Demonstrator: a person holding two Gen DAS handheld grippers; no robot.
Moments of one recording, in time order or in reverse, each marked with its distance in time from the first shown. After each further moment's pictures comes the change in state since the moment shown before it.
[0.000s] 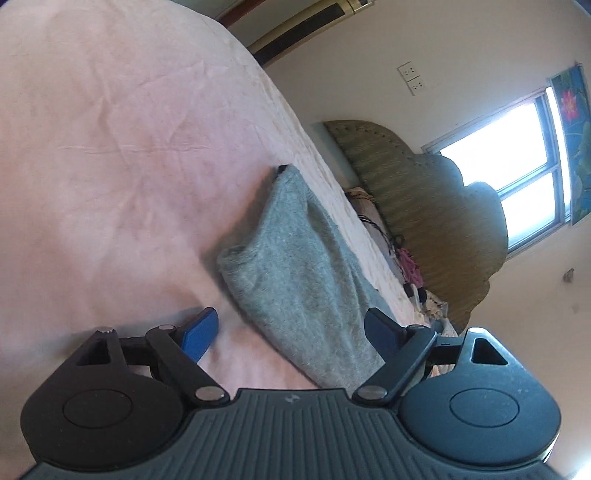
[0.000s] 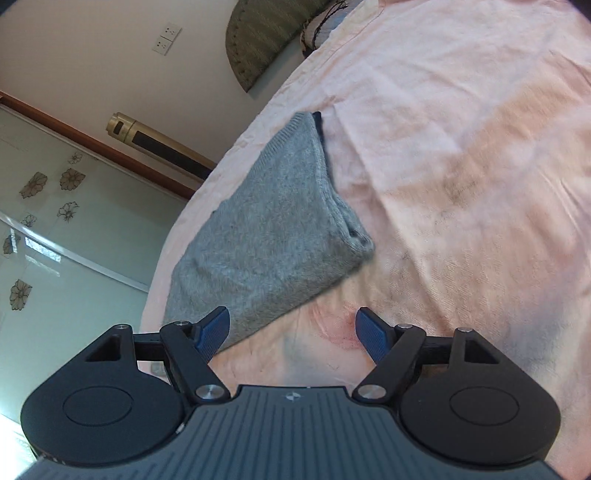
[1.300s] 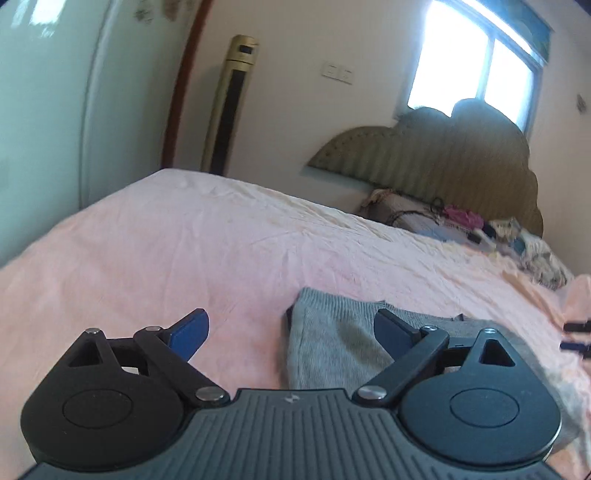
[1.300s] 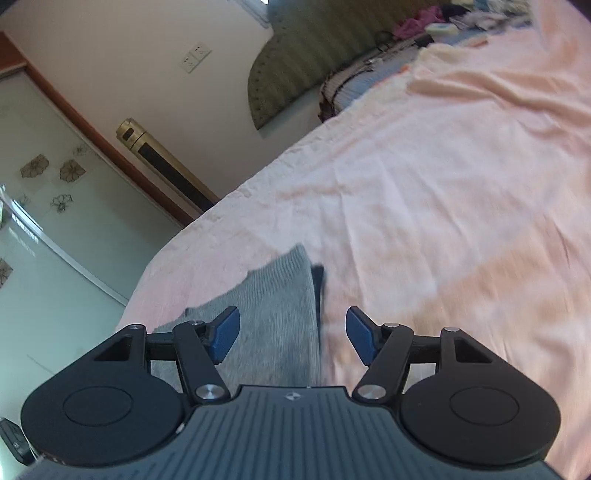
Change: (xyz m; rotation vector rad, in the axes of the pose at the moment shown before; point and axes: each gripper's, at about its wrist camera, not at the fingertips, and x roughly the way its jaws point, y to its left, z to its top) left arm -0.039 -0.077 0.032 0.722 -0.138 0.282; right arm -0.029 0.032 0.063 -0.240 -0.107 -0.084
